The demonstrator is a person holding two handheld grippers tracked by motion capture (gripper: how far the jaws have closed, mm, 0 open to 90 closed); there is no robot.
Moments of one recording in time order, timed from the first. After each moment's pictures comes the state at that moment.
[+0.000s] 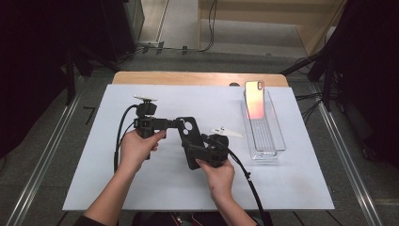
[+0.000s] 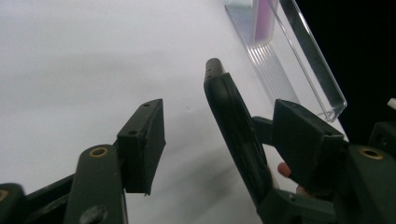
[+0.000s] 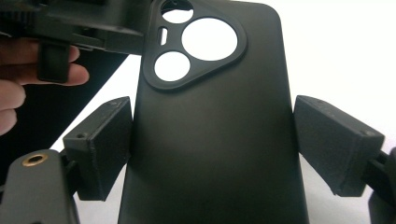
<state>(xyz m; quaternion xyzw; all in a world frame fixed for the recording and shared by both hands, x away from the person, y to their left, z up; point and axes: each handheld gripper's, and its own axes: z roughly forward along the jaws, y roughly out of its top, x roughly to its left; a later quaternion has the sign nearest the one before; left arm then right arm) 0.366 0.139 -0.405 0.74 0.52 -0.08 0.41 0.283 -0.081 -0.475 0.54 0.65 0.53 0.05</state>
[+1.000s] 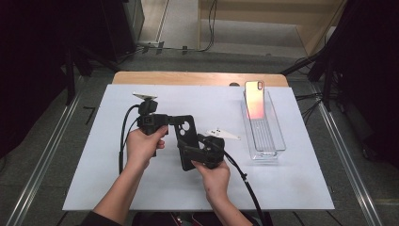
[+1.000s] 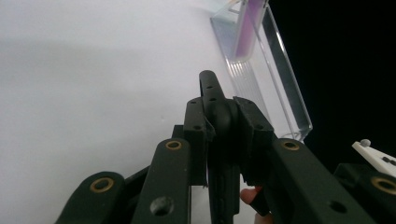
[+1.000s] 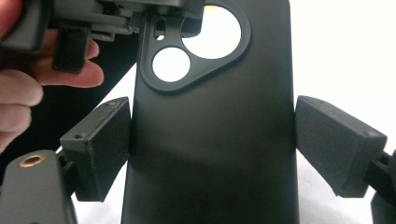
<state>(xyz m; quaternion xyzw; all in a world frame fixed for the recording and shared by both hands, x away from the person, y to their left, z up) 0.371 0.134 -0.404 0.70 0.55 -0.13 0.44 0.280 -0.069 -0.475 0.53 0.65 0.54 0.06</state>
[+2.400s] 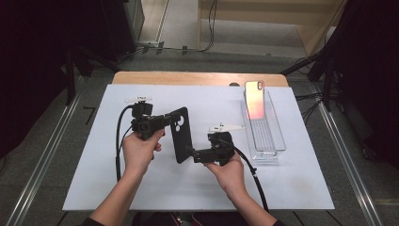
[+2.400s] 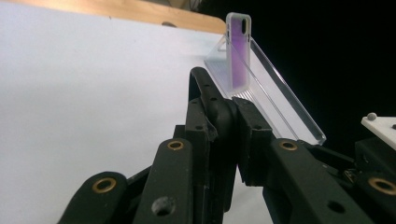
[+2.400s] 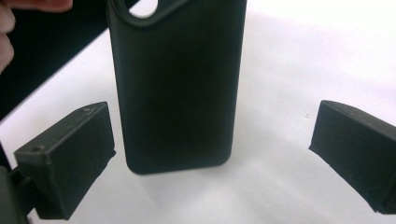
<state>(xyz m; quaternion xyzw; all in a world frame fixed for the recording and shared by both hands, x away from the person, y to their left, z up) 0.343 0.139 -0.390 0.71 0.49 0.00 0.51 0.283 -0.097 -0.452 0.47 0.75 0.46 0.06</state>
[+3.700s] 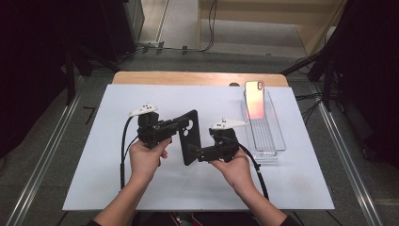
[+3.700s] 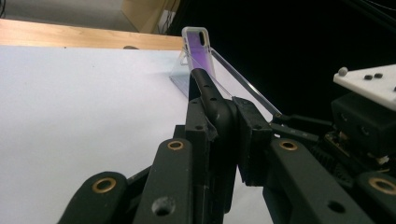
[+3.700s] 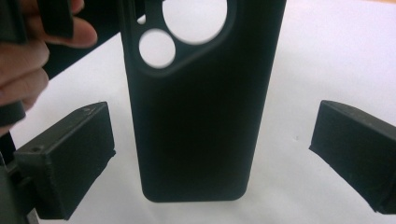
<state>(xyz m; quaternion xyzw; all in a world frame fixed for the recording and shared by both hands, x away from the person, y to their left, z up) 0.319 0.124 -0.397 0.72 0.41 0.01 0.57 0.286 -0.106 -0.433 0.42 0.77 0.48 0.07</state>
